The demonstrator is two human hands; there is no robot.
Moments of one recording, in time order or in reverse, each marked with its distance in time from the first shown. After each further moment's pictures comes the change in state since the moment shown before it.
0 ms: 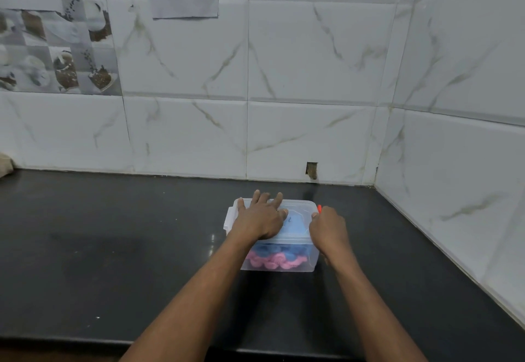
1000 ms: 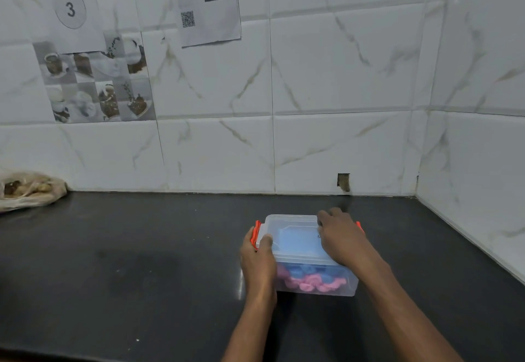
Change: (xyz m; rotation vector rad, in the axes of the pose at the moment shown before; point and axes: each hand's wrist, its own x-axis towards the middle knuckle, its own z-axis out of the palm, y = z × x) left_hand -0.055 -0.025 0.030 -1.365 0.690 -0.504; right_hand 0.013 -0.020 0.015 -0.522 -0.057 -0.596
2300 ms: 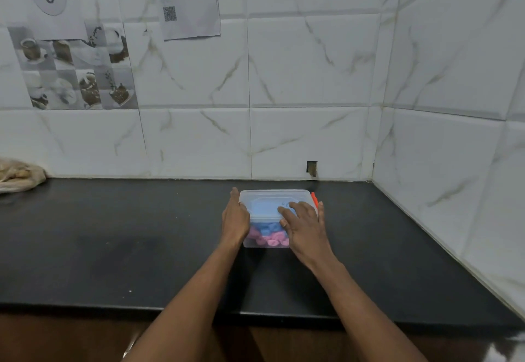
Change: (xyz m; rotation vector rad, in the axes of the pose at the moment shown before) left_hand 0.011 0.013 -0.001 0.605 -0.200 0.314; right_hand -0.067 0.000 0.020 0.071 0.183 -0.088
